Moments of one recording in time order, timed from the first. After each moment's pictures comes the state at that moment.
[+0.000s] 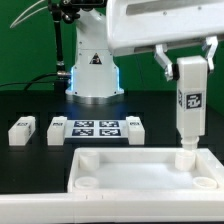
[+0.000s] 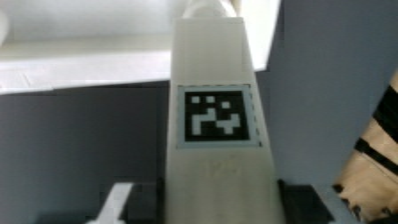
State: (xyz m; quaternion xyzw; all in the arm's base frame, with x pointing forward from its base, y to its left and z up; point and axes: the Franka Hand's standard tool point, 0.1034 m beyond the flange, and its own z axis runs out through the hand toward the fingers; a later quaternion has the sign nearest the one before) arm 0.621 0.082 0.169 -0.97 0.02 -0.23 0.06
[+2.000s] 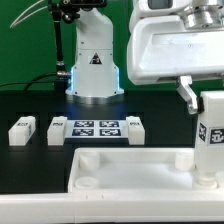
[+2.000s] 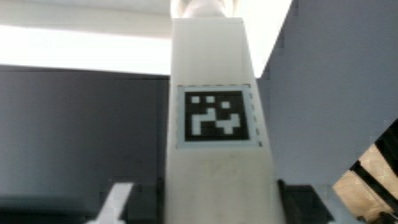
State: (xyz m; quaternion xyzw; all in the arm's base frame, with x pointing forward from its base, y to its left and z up) arm 0.640 0.108 0.128 -0.96 -0.03 -0.27 0.03
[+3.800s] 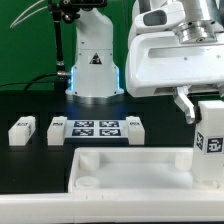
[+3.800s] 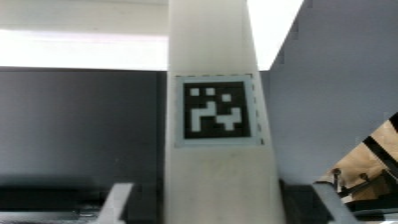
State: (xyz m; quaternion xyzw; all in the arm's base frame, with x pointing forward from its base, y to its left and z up) arm 0.639 0.106 0.117 -0.94 -0.02 -0.33 0.03
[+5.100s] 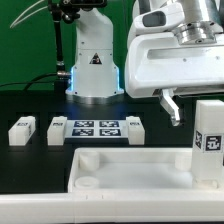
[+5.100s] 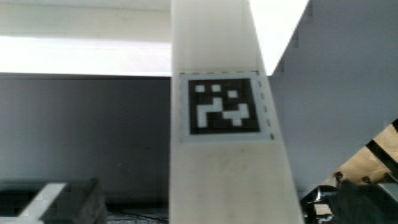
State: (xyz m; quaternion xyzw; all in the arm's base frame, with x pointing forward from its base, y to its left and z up) arm 0.638 0.105 0.115 -0.95 -0.01 -0.33 0.03
